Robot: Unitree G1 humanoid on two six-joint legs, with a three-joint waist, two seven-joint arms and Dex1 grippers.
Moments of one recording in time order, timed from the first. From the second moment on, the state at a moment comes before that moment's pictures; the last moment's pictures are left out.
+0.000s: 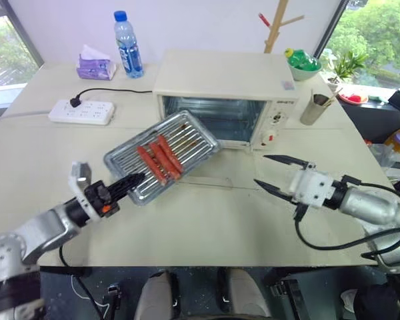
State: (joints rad) left arm 0.03 0.54 0.55 -0.13 -1.94 1.19 0.00; right arm -0.06 -0.85 -0.07 -0.28 0.26 -0.04 0.79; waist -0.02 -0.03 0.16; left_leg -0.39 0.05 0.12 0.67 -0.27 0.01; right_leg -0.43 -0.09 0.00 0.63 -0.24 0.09
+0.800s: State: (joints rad) left arm 0.55 0.26 0.72 -0.52 -1.95 0.72 -0.01; right arm -0.27 -0.71 0.07 0.09 0.26 0.19 0.96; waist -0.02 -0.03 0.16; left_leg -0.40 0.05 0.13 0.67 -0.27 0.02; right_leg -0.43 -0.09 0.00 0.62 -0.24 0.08
